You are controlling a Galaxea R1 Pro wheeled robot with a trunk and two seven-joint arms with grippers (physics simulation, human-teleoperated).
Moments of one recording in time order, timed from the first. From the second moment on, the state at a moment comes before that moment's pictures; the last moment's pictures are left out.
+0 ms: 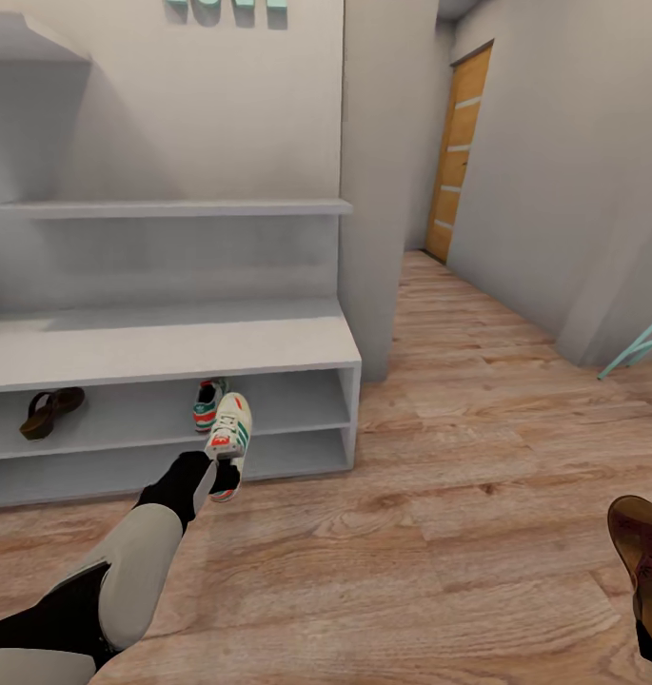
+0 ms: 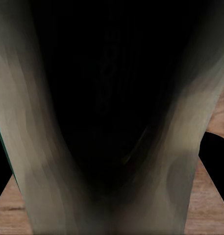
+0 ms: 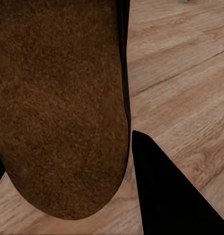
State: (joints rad) left arm -0.95 -0.08 0.43 -0.39 -0.35 0.57 0.04; right arm -0.22 -0.34 -0.74 -0.53 0.05 -0.36 0.21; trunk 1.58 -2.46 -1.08
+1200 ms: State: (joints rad) left arm -0.94 -0.08 0.44 -0.39 -0.35 0.57 0.04; right arm -0.22 -0.34 -0.74 -0.53 0.05 -0.36 0.21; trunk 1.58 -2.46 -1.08
